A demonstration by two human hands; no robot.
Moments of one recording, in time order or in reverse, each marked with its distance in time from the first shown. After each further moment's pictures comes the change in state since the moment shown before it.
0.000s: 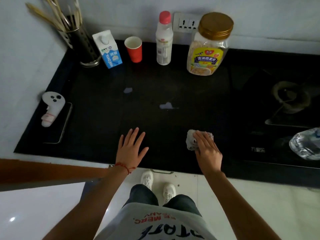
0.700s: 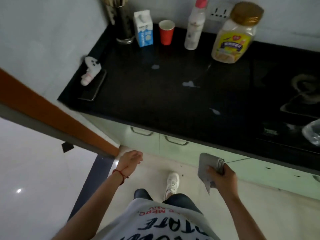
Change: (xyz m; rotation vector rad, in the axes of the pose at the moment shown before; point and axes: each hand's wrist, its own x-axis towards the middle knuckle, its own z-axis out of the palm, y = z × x) left_hand -0.172 -0.019 0.032 -1.176 -0.131 -0.543; right_hand -0.160 -0.015 -0.030 0.674 -0.260 0.661
